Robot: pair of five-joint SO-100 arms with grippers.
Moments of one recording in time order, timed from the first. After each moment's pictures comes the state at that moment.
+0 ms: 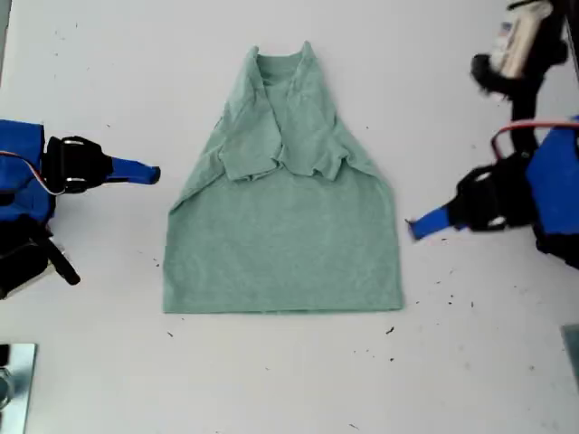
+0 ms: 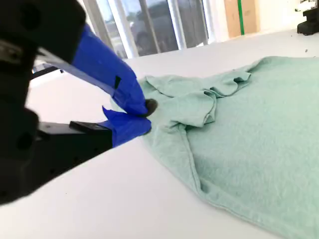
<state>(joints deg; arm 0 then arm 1) -17.8 206.0 185.3 58.6 12.0 -7.2 133.9 99.6 99.1 0.2</state>
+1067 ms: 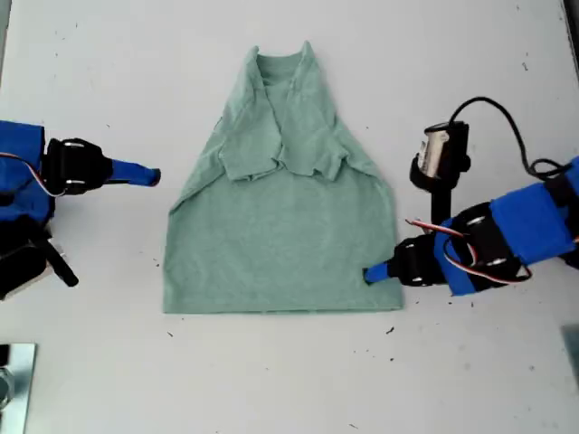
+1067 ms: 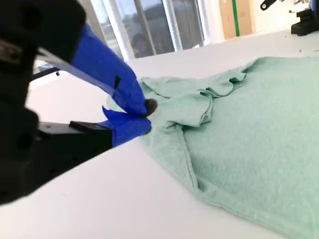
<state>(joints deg) -17.0 206.0 185.3 58.6 12.5 -13.9 102.1 122.5 58.4 15.1</state>
